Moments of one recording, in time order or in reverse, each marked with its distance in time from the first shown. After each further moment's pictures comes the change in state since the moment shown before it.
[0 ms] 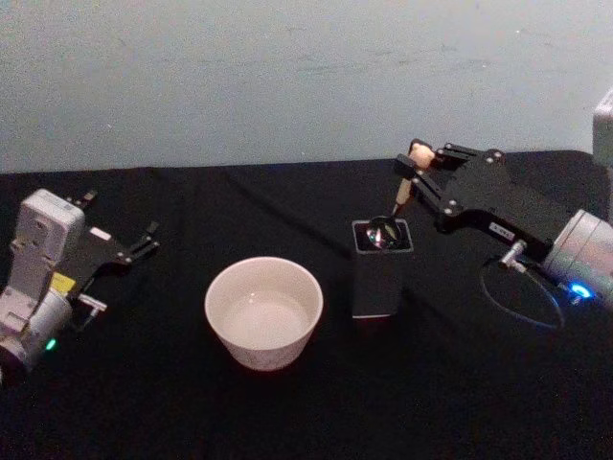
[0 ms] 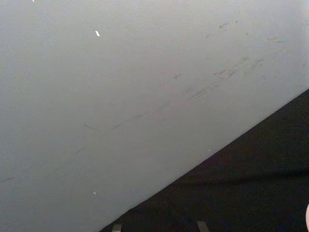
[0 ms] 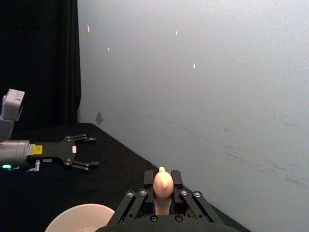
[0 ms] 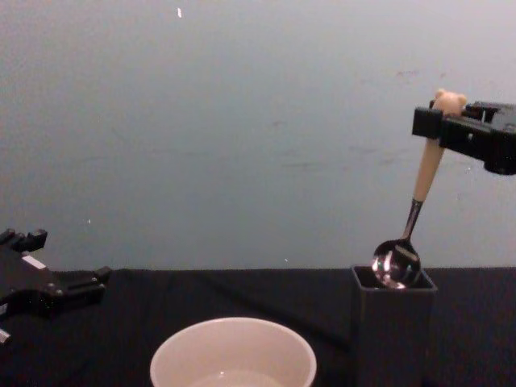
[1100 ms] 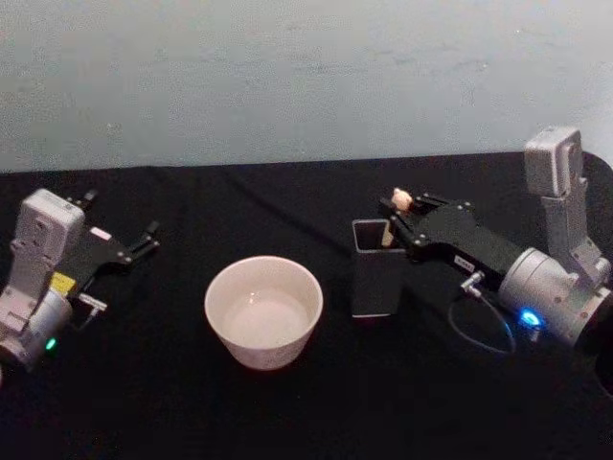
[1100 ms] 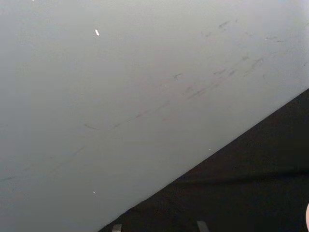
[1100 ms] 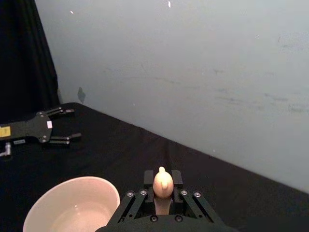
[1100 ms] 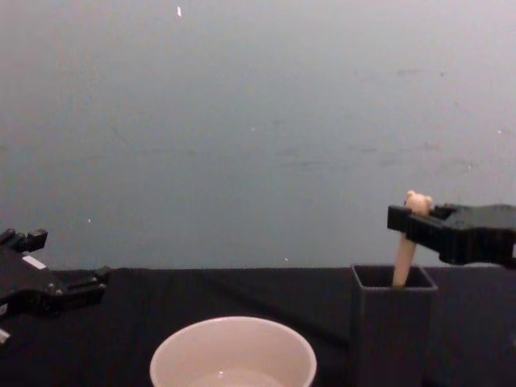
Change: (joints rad) left arm 0.000 0.000 0.000 0.000 0.000 0.000 0.000; right arm 0.012 -0.114 -0.048 0.143 -0.024 0.081 -0.084
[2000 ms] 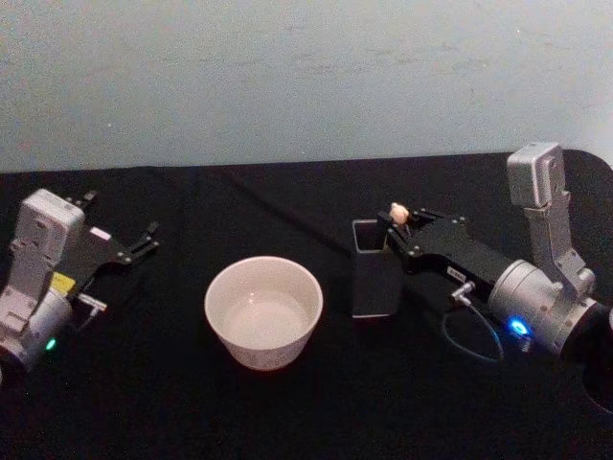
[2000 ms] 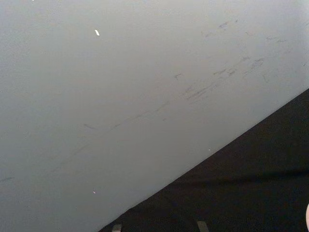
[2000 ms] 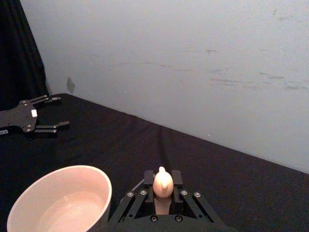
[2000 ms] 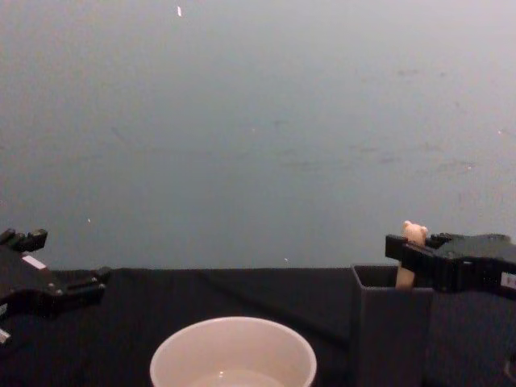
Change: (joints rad) left arm 0.000 0.000 0.000 0.000 0.000 0.000 0.000; right arm -0.002 -0.043 0.000 0.052 -0.035 0.021 -0.026
